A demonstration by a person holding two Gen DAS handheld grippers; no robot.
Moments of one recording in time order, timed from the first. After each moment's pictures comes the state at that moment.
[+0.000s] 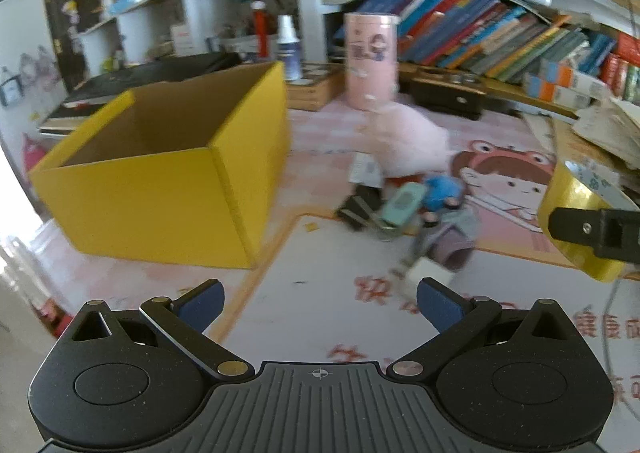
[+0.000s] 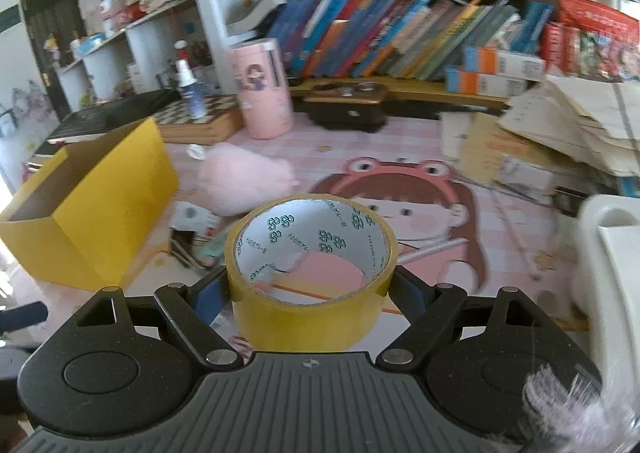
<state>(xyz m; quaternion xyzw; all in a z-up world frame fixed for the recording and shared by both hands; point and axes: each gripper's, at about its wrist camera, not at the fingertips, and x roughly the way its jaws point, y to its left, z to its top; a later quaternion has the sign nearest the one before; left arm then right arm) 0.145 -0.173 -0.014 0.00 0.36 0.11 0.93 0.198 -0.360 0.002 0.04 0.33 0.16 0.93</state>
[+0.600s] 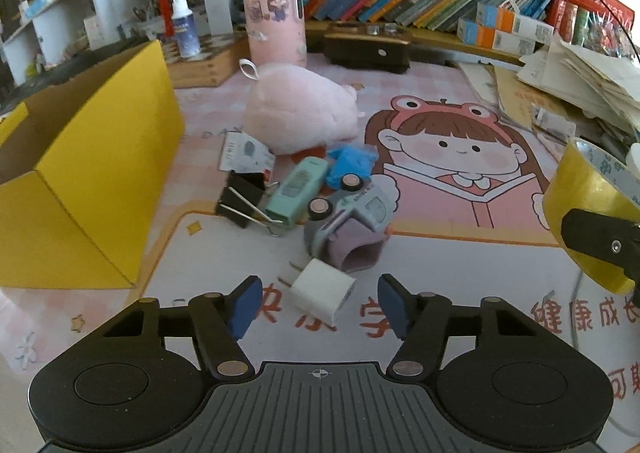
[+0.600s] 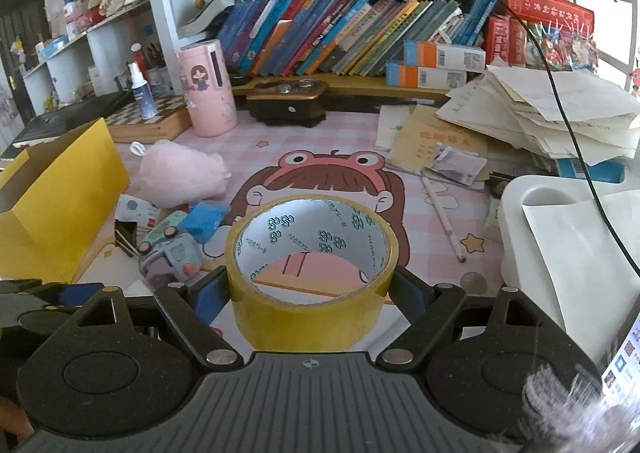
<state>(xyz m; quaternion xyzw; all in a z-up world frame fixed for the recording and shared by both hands) 0.196 -0.217 -0.042 0.02 0.42 0.02 0.91 0.188 -0.399 -0.002 0.03 0.34 0.10 0.93</state>
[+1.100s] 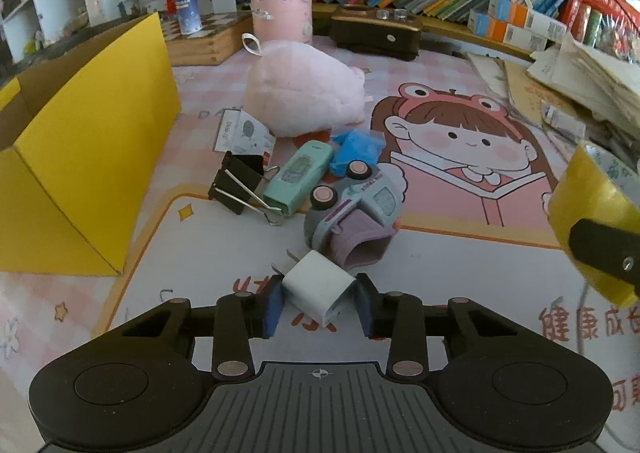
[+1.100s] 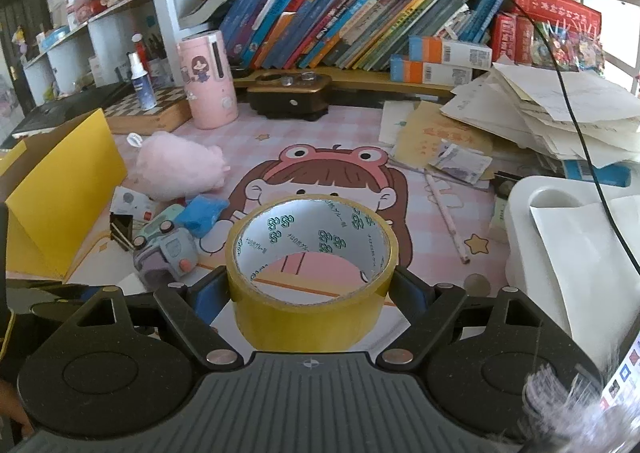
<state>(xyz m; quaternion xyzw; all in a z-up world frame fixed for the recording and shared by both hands) 0.202 -0.209 -0.051 -0.01 0.44 0.02 0.90 0.193 -0.395 -0.006 0.02 0.35 0.11 0.93</state>
